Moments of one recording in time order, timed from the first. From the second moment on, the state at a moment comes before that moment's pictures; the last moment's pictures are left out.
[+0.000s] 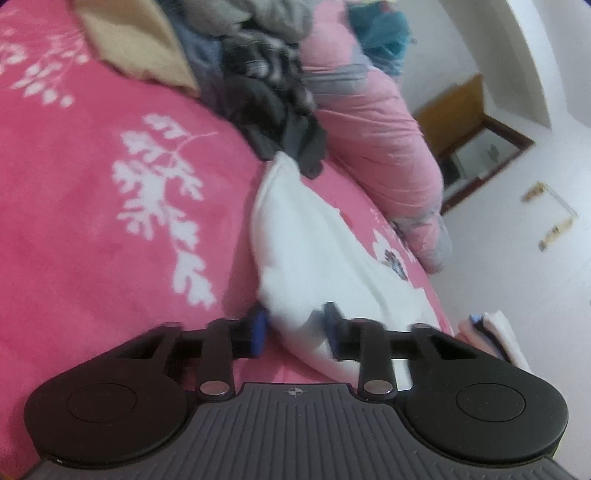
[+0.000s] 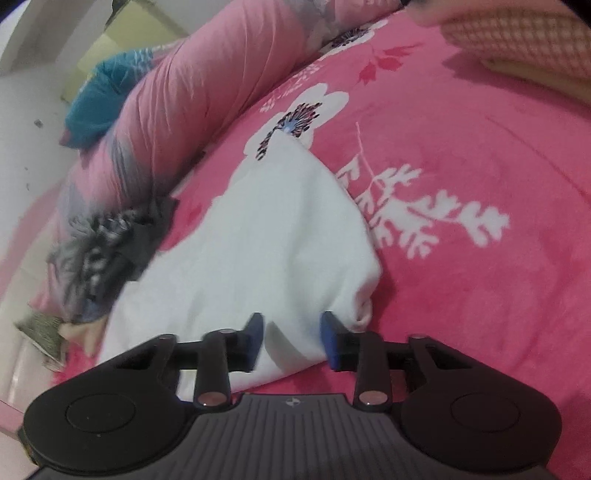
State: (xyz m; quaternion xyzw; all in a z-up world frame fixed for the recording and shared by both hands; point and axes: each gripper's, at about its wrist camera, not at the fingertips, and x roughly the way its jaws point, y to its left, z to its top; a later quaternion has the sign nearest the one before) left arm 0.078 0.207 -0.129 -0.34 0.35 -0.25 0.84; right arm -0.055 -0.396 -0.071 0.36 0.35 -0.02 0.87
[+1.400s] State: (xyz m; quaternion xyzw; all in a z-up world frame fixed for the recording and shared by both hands) left arm 0.150 0.117 -0.117 -0.19 0.29 -0.22 0.91; right arm 0.146 -0.244 -0.067 -0.05 0.40 0.04 0.91
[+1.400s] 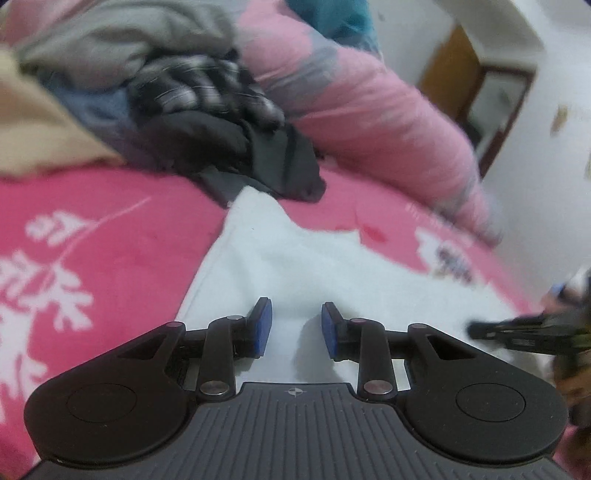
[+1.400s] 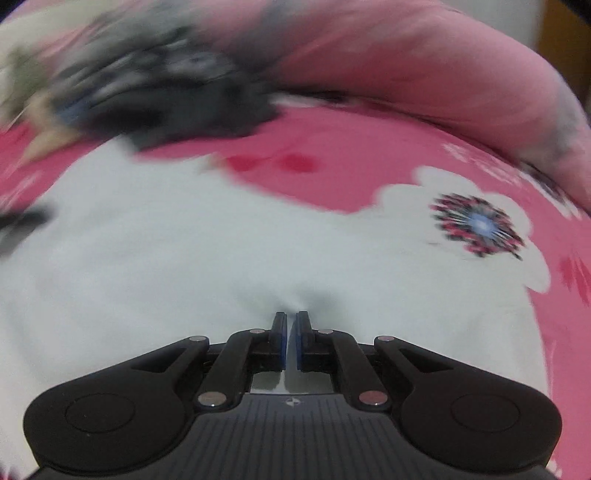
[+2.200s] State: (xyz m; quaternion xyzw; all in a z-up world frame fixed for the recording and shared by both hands) left arm 0.147 0.135 -0.116 -0.21 0.29 -0.17 0.92; right arm 0.225 -0.143 -0.050 -0.05 0.43 0.21 0.88
